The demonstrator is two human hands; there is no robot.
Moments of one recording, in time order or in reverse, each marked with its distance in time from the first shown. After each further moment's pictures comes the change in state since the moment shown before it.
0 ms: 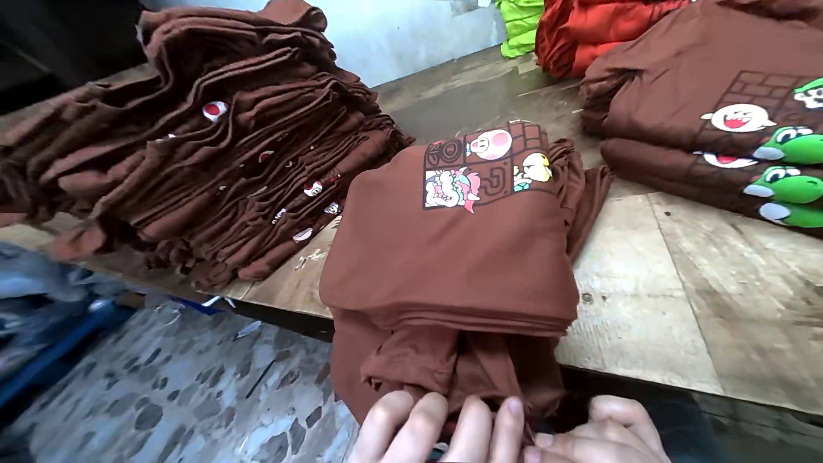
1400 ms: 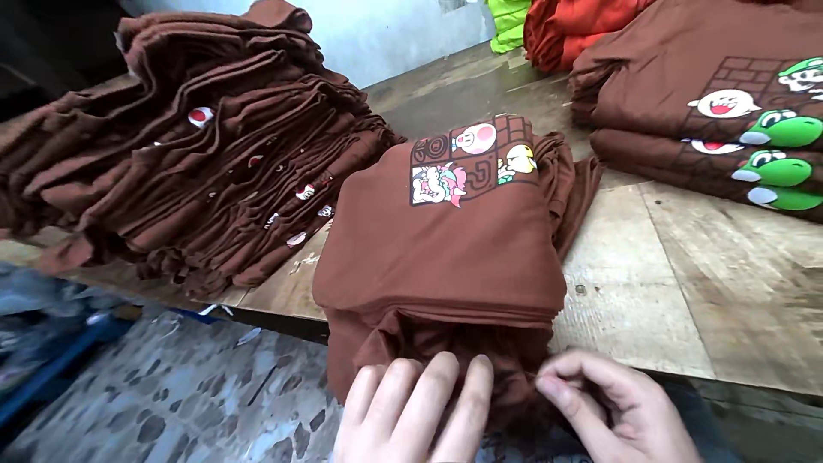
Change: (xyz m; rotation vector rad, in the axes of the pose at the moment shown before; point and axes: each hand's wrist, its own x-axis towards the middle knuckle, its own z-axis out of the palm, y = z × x) left_hand 0.015 -0.003 -0.002 0.064 -0.153 -0.200; right_hand 0.018 0.018 -0.011 0.254 -0.128 0.649
